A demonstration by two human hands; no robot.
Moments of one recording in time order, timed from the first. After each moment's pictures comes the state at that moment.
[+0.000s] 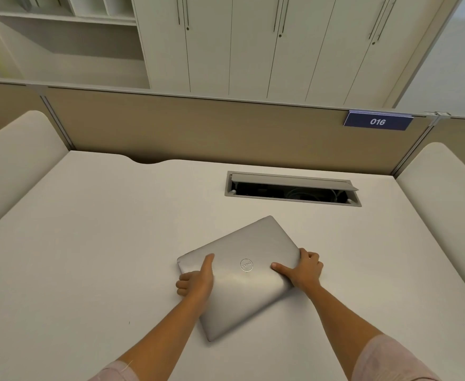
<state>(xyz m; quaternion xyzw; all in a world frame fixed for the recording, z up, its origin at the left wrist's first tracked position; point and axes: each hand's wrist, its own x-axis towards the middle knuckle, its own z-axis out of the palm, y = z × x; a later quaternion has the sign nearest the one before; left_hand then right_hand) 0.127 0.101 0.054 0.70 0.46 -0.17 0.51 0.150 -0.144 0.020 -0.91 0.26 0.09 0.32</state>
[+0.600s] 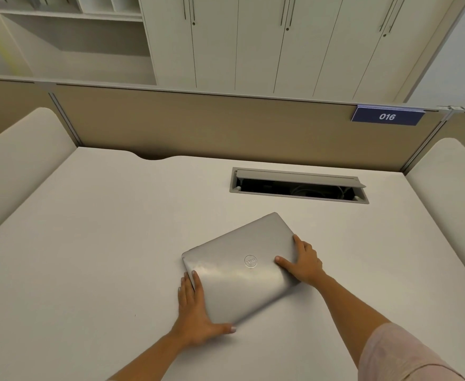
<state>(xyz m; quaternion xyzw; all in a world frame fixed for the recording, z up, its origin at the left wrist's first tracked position) 0.057 0.149 0.001 0.92 0.00 -0.20 0.34 0.160 -0.151 0.021 -0.94 0.13 0.14 0.27</state>
